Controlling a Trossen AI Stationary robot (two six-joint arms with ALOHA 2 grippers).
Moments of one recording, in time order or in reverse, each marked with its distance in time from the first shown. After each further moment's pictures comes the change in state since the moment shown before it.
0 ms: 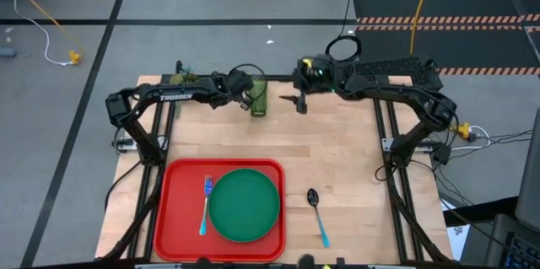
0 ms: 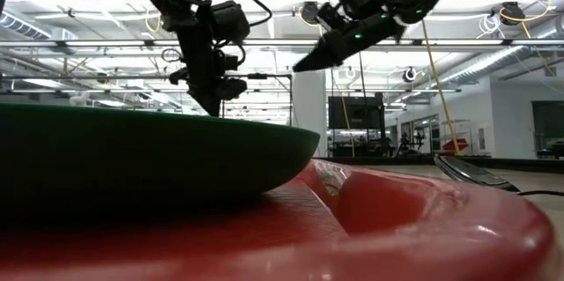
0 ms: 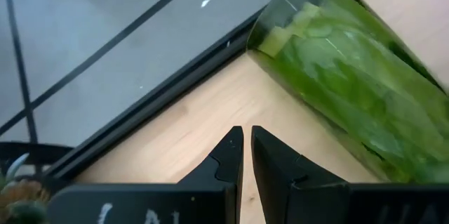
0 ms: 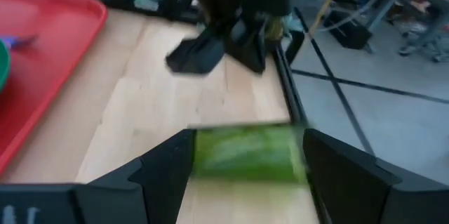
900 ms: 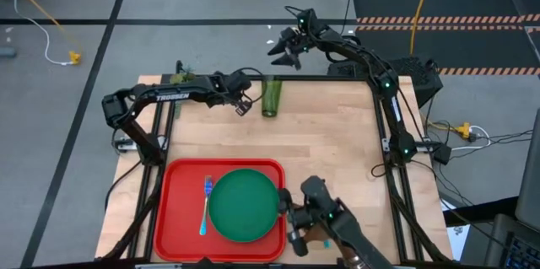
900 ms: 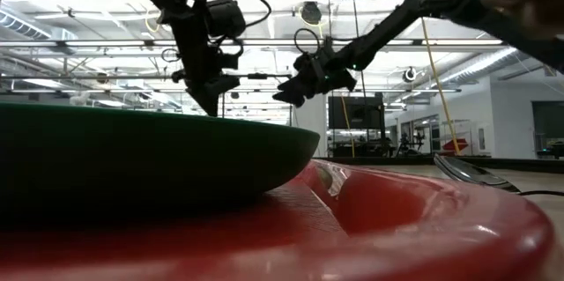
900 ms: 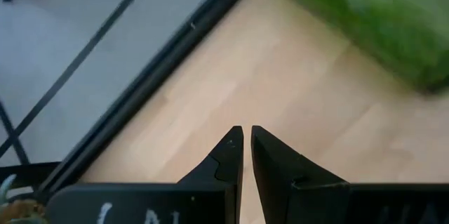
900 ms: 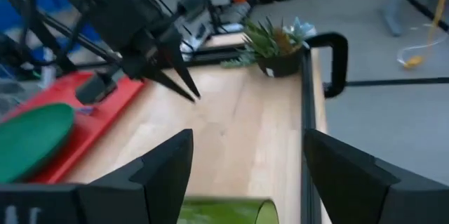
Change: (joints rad) left arm 0.004 -0.036 0.000 -0.073 0.126 0.159; right arm -0.347 0.721 0.893 -0.364 -0.765 0.076
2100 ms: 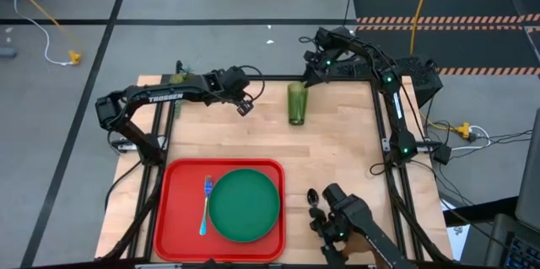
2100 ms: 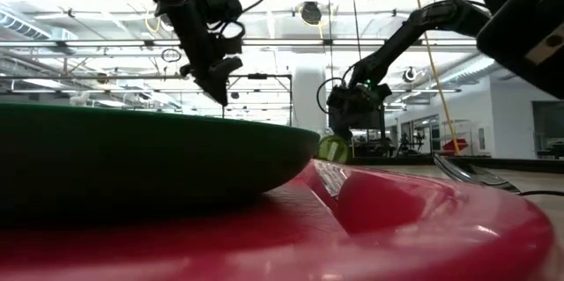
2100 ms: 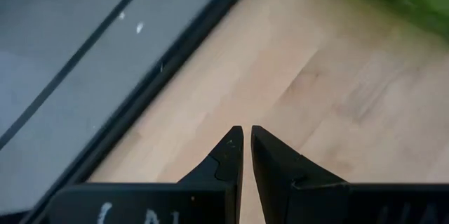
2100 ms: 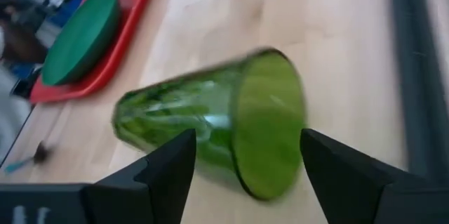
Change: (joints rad) left arm -0.001 -0.059 0.001 0.074 0.117 0.070; right arm -0.124 0.051 -0.021 -1.031 0.172 -0.726
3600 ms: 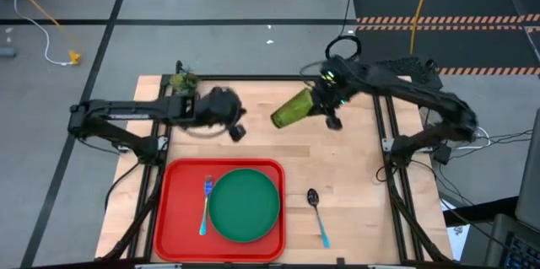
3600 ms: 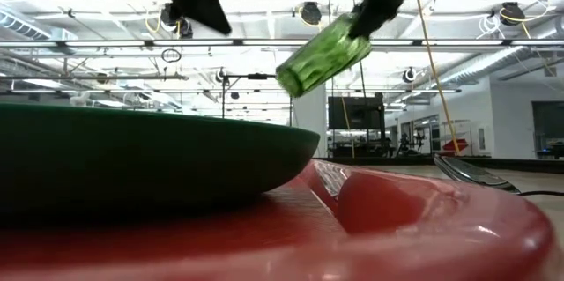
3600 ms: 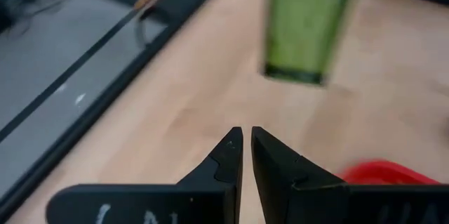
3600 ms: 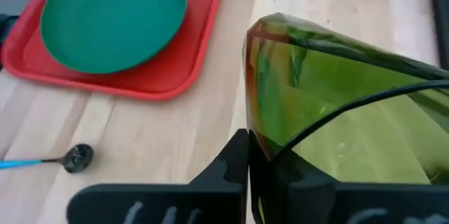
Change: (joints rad) left arm -0.395 -0.296 0.000 -0.070 -0.071 -0.188; right arm 0.580 -0.999 -0.638 0.423 0.533 0.618
